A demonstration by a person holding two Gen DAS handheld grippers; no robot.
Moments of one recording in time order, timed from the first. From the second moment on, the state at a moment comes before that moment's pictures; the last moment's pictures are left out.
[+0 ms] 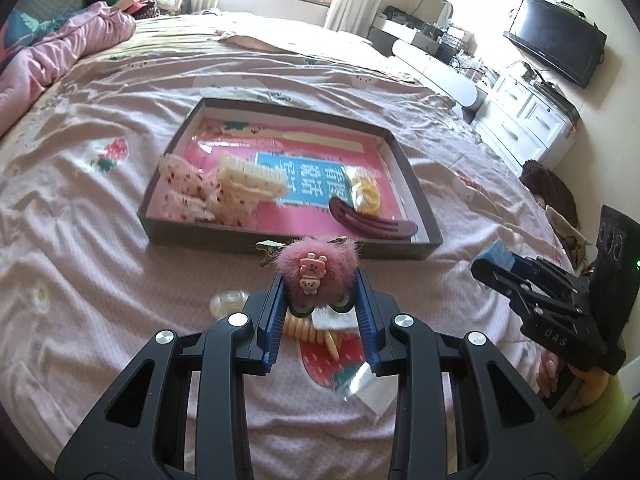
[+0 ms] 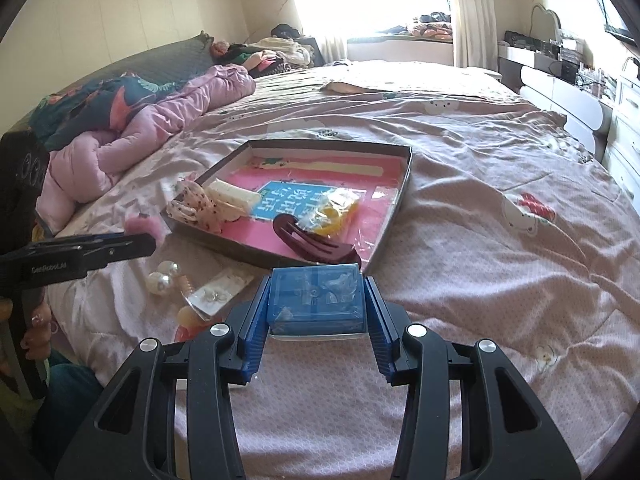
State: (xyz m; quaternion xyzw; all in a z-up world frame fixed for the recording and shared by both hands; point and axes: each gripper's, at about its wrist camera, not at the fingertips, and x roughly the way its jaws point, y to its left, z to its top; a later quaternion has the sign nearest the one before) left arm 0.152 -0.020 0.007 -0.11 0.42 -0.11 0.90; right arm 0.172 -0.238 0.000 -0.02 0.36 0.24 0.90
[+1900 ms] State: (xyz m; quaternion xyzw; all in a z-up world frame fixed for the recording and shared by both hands) left arm 0.268 -0.032 -0.050 -0.07 0.46 -0.12 0.87; right arm 0.358 -0.180 -0.037 -0.04 0.42 0.18 0.89
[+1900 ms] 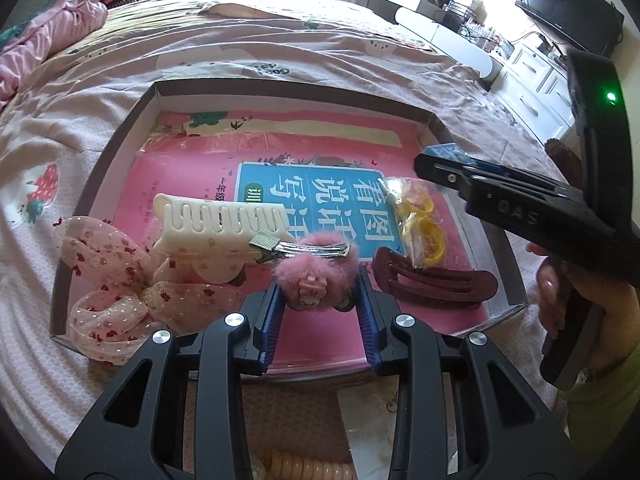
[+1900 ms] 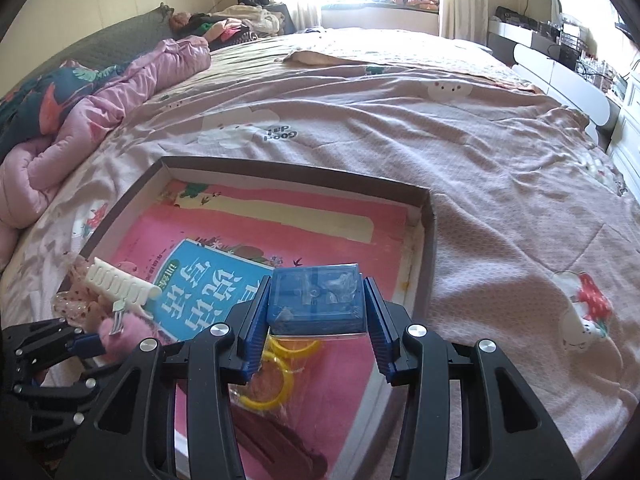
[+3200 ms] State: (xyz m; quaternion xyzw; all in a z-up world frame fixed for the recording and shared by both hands) left arm 0.229 -0.022 -0.011 -0.09 0.42 -0.08 0.90; right arm 0.292 -0.220 0.004 0.01 0.38 0.18 0.91
